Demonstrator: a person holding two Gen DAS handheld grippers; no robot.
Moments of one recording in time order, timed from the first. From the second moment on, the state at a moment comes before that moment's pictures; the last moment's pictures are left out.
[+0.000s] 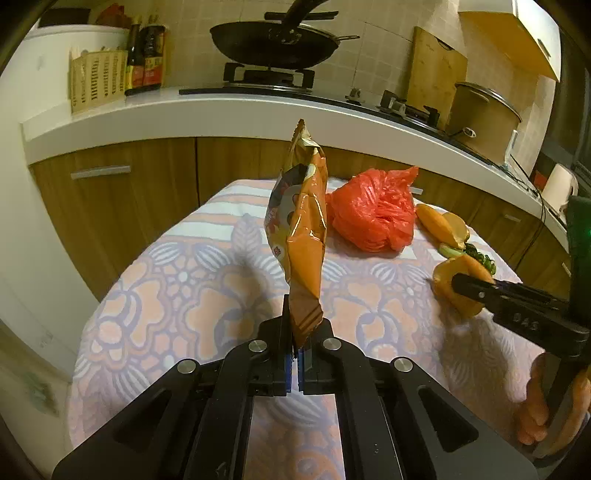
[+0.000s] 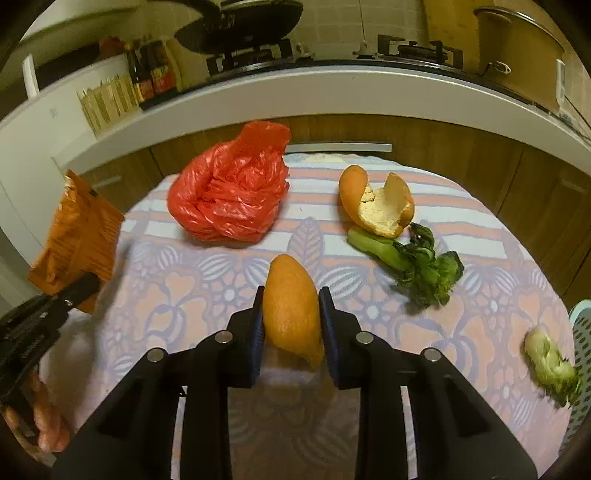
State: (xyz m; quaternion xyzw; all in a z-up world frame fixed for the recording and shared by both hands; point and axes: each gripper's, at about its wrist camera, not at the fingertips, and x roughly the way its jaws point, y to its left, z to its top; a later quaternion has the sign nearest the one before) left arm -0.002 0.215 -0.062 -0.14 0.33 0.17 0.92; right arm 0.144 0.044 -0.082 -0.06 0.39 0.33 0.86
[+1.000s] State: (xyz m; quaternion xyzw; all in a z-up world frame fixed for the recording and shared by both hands) left arm 0.063 -0.008 0.009 -0.02 0.31 -0.03 0.95; right arm 0.139 -0.195 0.001 0.05 0.31 0.21 0.93
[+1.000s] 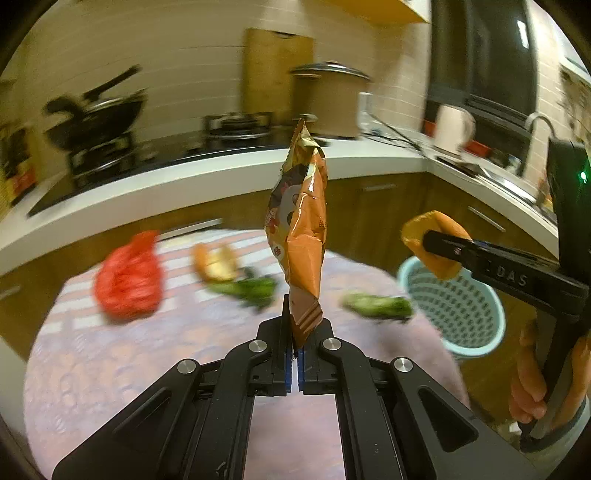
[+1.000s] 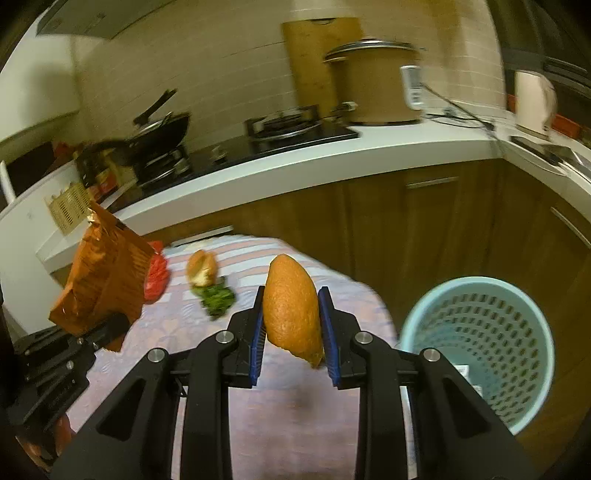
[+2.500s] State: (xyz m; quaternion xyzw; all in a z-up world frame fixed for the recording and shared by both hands) left arm 0.198 -0.215 -0.070 0.00 0.42 -0.20 0.88; right arm 0.195 -0.395 -0.109 0.16 0.44 0.04 0.88
